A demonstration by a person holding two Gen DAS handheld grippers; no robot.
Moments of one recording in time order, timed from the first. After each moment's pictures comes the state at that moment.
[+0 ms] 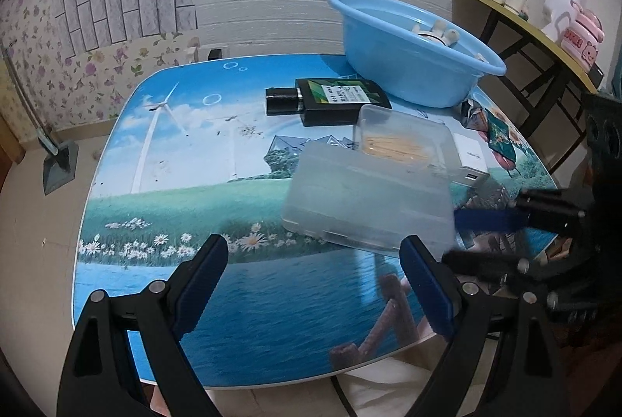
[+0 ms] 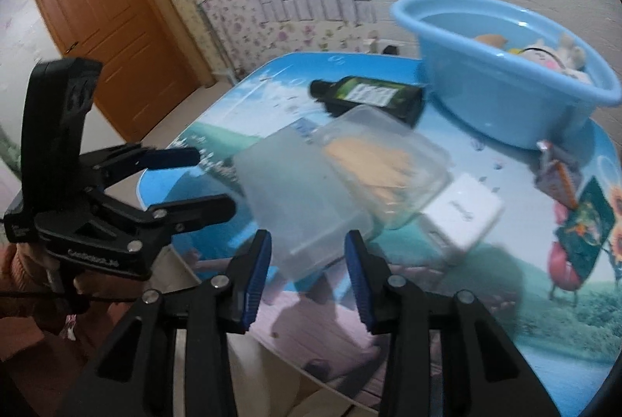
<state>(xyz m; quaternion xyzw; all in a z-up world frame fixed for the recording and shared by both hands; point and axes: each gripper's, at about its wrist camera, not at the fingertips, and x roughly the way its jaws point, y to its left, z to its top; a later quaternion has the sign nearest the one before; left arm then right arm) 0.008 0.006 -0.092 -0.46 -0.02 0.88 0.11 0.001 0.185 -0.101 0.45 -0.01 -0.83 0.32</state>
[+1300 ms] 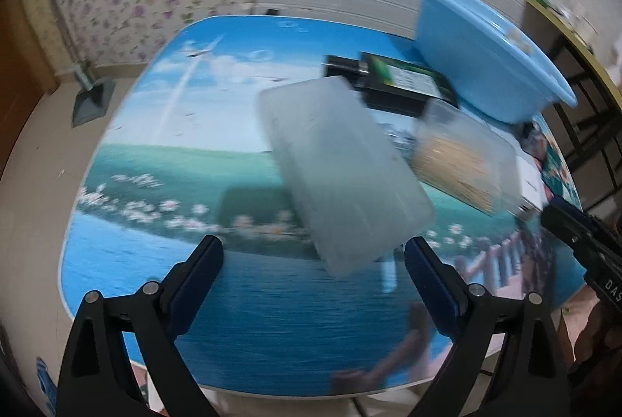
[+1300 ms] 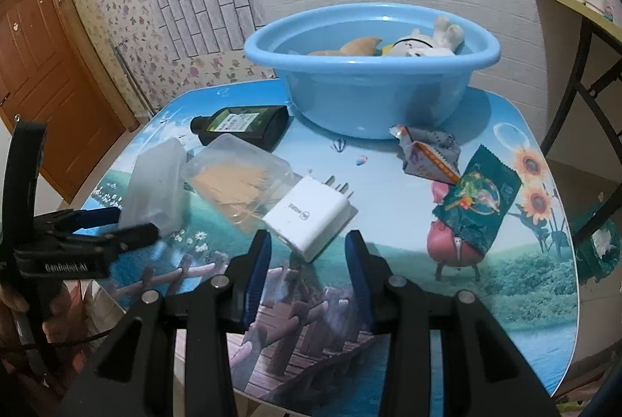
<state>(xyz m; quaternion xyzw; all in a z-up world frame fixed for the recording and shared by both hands) -0.015 -0.003 -0.115 -0.51 -0.09 0.86 0.00 -0.009 0.257 -0.097 0.43 -0.04 -0.89 0.14</state>
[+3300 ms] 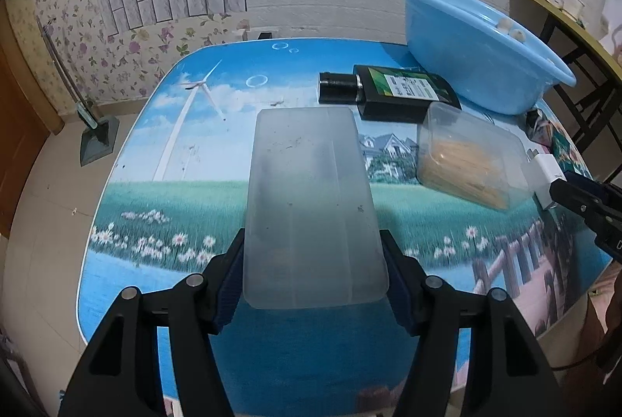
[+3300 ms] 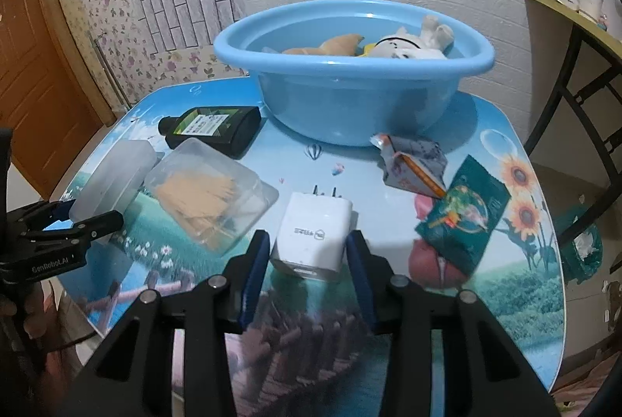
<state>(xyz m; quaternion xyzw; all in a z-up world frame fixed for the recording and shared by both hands) -0.022 0.004 -0.117 -0.48 -0.02 0.88 0.00 -0.017 0.259 -0.101 0.43 -0.01 -0.90 0.10</state>
